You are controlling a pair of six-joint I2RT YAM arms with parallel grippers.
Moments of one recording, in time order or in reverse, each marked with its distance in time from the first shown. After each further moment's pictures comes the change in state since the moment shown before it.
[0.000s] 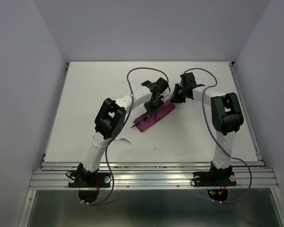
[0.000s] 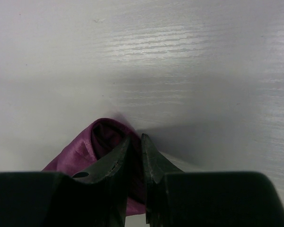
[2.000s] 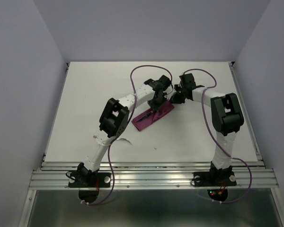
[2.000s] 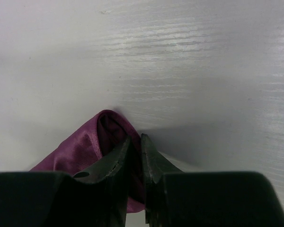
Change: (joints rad) left arm 0.007 0.103 0.154 0.009 0.003 0.037; right arm 0.011 -0.014 -0.028 0.022 -0.007 0.000
